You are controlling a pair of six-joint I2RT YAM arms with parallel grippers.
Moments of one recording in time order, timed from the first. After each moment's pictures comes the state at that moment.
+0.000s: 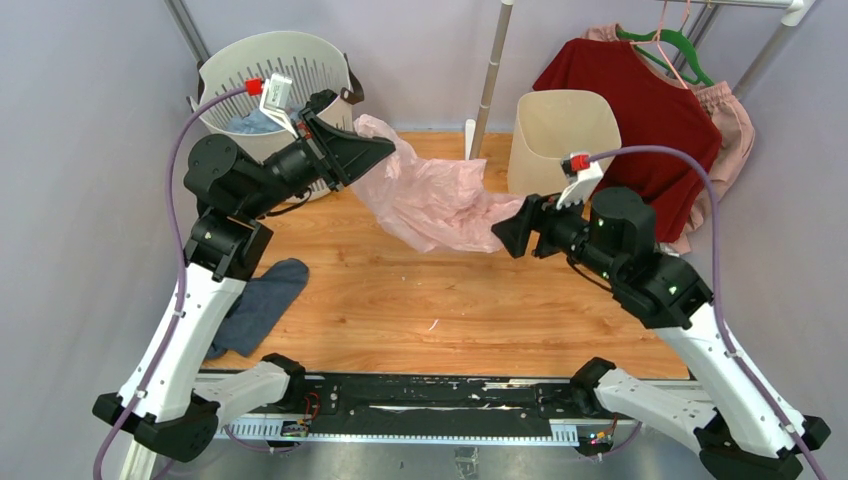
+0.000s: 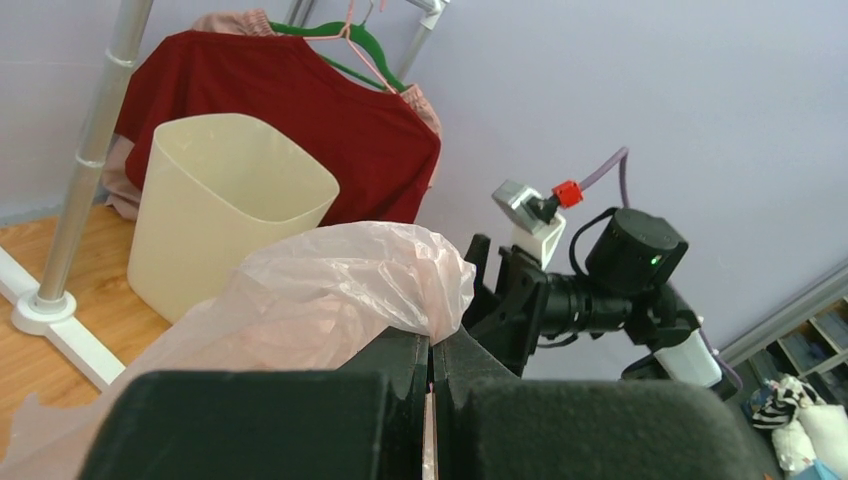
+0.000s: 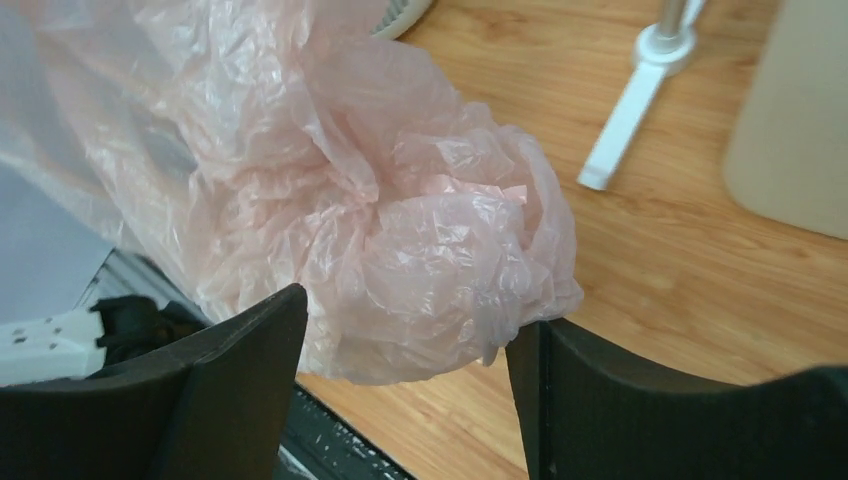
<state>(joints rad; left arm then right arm) -0.41 1.05 1.42 -0.07 0.59 -0.73 0.68 0.82 1.17 -0.60 -0.05 0.39</state>
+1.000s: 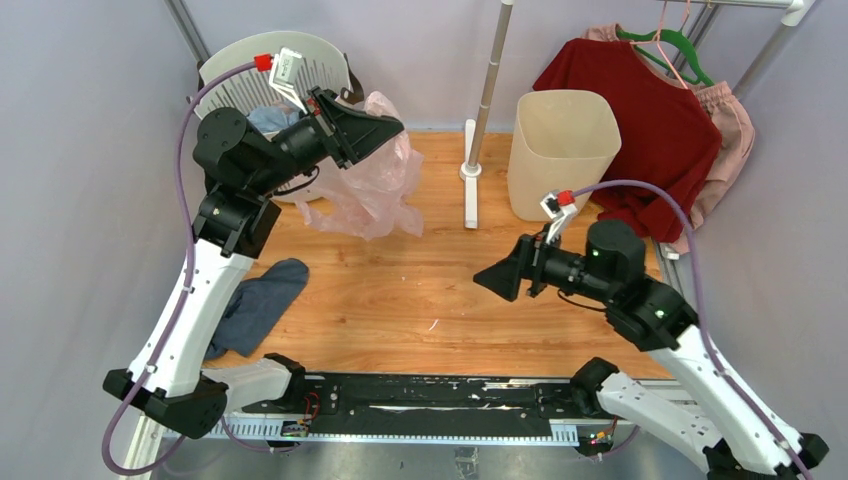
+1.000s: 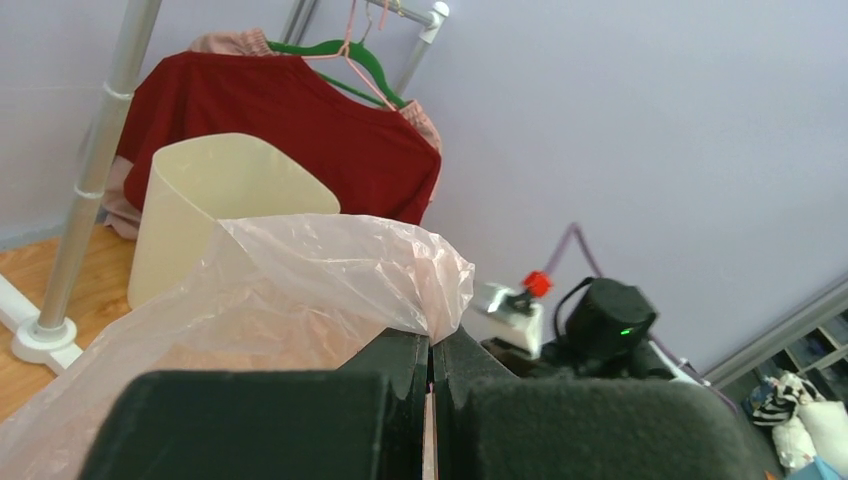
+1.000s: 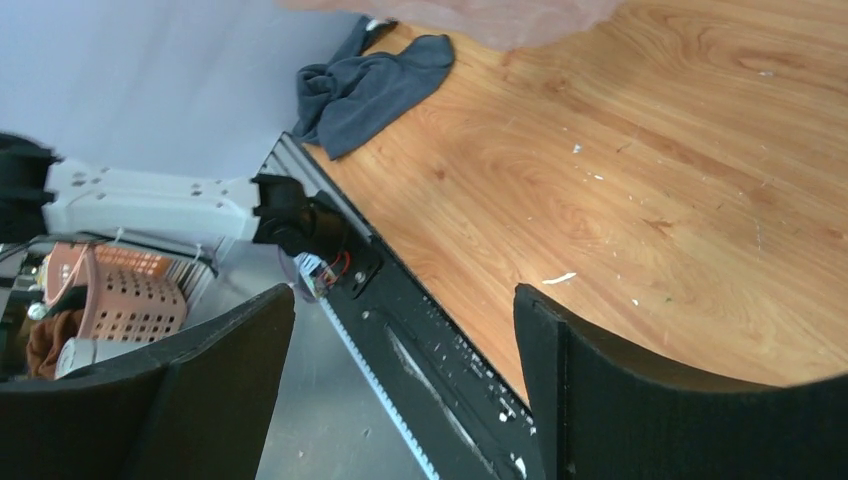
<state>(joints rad) -0.41 1.17 1.55 -0.08 0.60 -0.72 0.68 0.70 1.04 -0.61 -0.37 0.54</state>
